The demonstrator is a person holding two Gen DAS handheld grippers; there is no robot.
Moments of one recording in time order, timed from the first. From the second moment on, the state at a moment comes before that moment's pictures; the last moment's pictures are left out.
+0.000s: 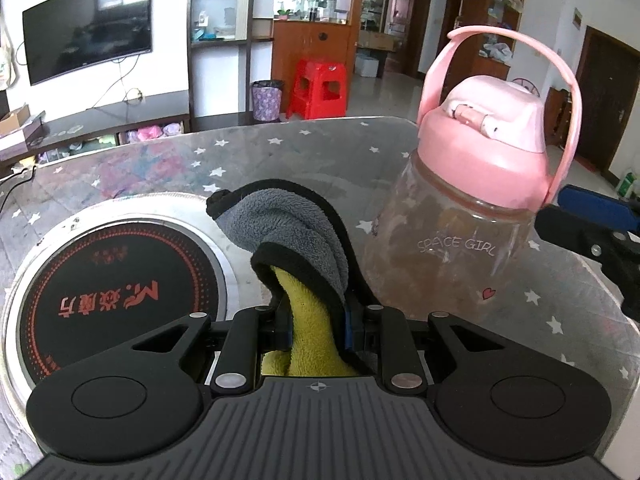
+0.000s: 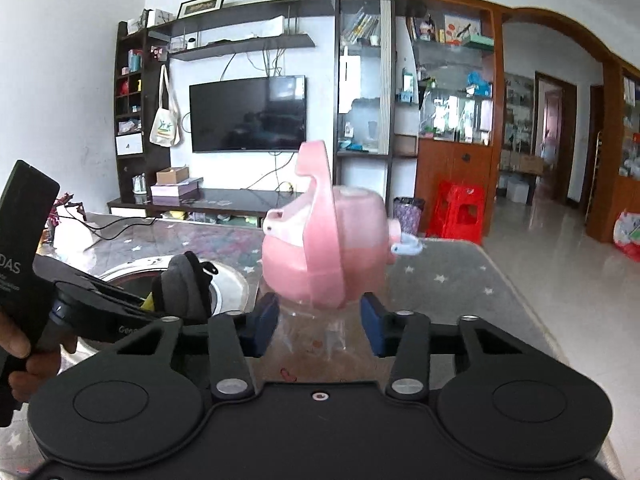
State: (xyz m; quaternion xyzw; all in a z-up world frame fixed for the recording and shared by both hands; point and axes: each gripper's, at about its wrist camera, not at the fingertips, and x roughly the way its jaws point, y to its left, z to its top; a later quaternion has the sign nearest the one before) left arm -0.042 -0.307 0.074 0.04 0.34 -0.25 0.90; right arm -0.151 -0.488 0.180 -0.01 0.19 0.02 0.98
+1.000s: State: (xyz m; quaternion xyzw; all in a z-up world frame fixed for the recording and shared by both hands) left arm -0.032 -0.347 0.125 0.09 0.29 -0.34 0.89; right arm -0.138 -0.480 0.182 -0.10 0.19 0.03 0.98
